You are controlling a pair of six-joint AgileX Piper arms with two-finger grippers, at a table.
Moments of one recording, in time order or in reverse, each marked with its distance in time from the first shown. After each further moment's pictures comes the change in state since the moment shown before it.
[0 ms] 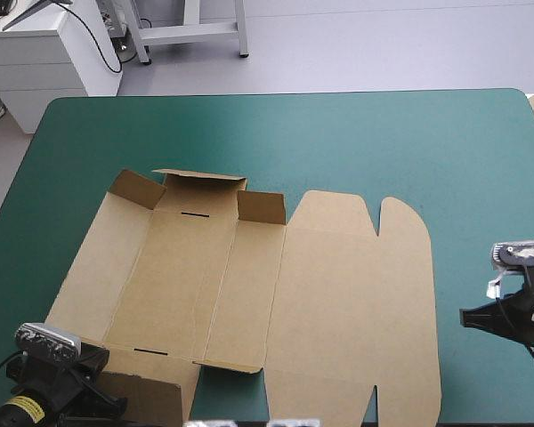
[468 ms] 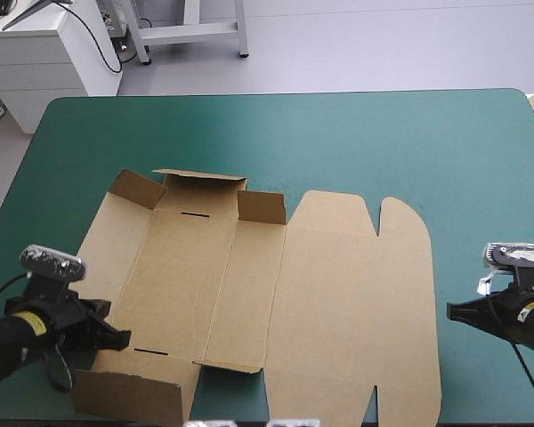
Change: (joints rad) left arm 0.000 0.447 -0.369 0.001 0.088 -0.036; right arm 0.000 -0.002 0.088 0.070 -0.124 0.055
